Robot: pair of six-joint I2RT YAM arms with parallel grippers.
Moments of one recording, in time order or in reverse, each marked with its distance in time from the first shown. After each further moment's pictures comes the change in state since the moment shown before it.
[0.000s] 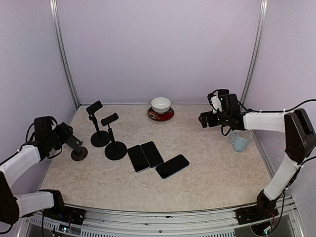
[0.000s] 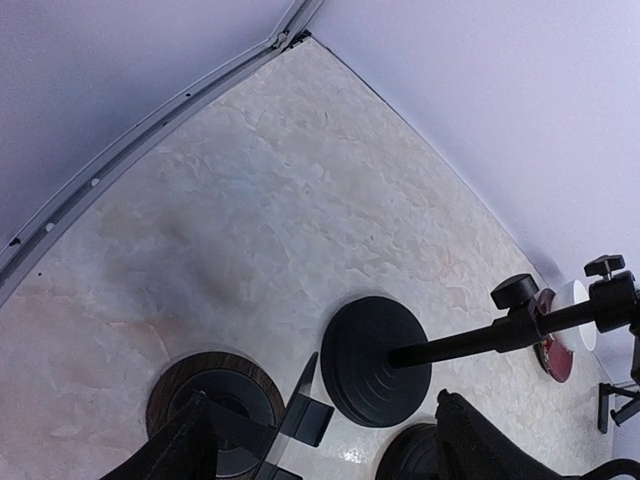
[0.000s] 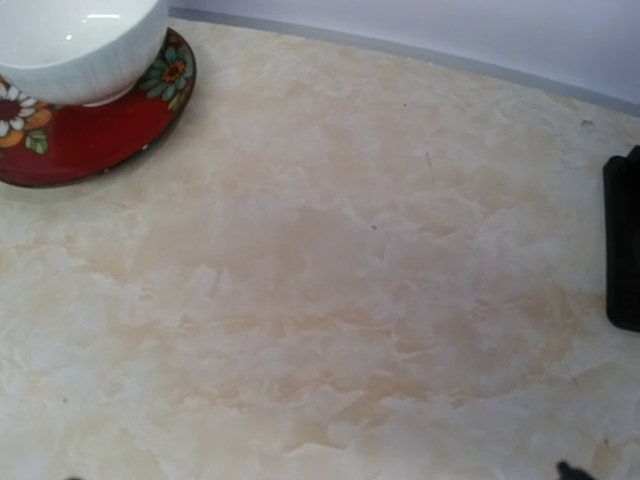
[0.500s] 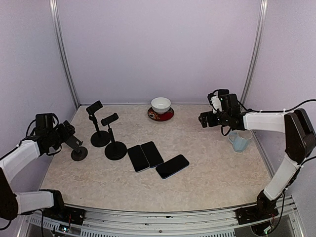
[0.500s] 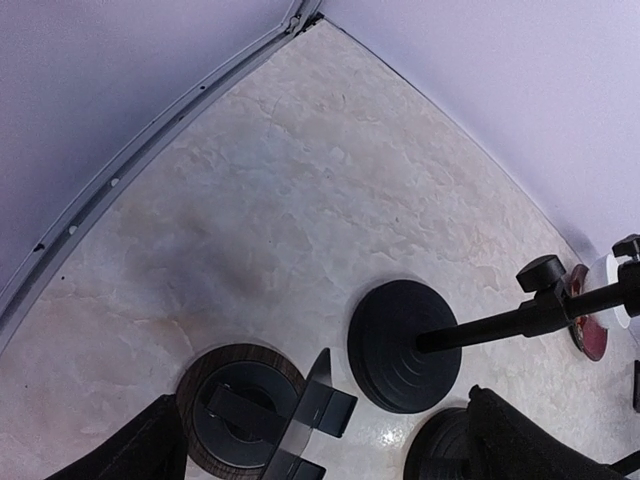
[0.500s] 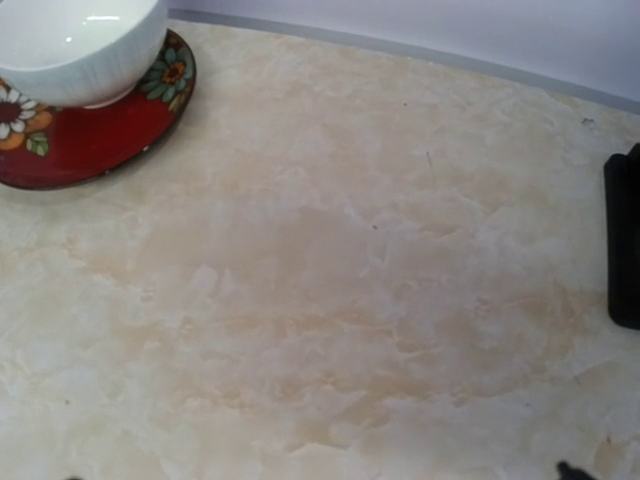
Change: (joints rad) left arm -0.018 0.044 0.084 -0.126 -0.039 0.077; right arm 0.000 0.000 0.000 0.000 -0.001 0.008
